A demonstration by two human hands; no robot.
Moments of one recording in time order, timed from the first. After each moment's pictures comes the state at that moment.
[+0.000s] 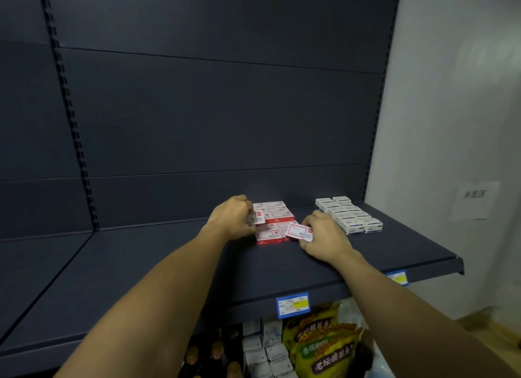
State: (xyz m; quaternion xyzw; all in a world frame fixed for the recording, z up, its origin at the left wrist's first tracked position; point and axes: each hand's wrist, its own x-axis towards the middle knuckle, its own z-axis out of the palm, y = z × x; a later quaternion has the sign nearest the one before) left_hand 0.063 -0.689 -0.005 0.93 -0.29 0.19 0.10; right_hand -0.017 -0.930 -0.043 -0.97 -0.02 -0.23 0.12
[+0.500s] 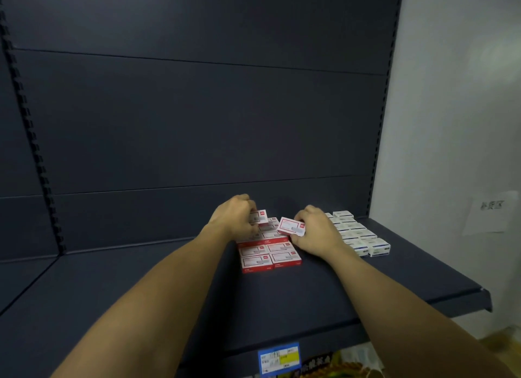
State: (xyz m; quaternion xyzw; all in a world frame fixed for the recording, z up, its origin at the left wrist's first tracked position) left_hand 0.132 -0.742 0.008 0.93 -0.28 0.19 0.11; right_hand 0.071 -0.965 -0.026 -0.96 -0.05 -0.25 0.14
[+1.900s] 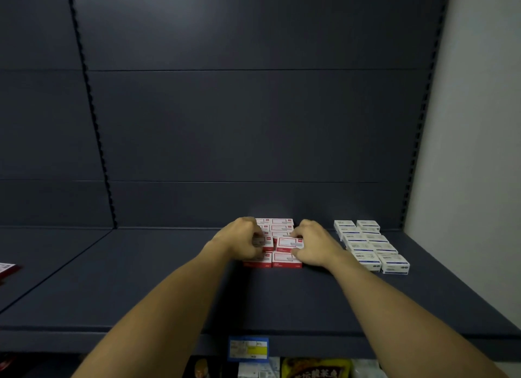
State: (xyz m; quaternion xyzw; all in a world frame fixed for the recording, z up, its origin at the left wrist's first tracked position) left_hand 0.086 -0.751 -0.021 0.97 -0.22 0.11 0.08; right_hand 0.083 -0.980 -0.036 -0.96 -0.20 -0.15 0.16
